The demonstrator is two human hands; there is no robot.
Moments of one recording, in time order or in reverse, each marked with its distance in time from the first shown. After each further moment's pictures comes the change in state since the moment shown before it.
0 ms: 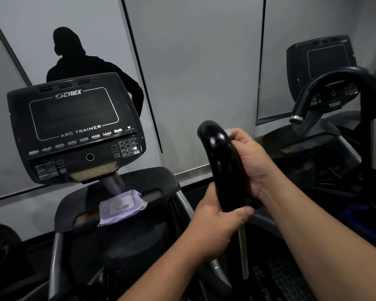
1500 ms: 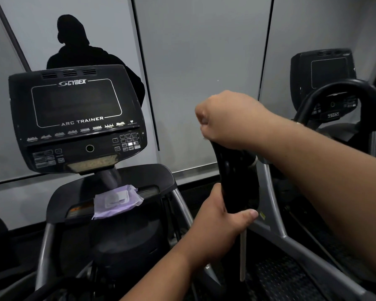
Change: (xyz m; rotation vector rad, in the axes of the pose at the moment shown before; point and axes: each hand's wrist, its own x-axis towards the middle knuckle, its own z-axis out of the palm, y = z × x) left_hand -0.003 -0.001 0.000 0.026 -0.008 0.050; right_hand 0.025 -0.066 0.067 -1.946 -0.193 -0.596
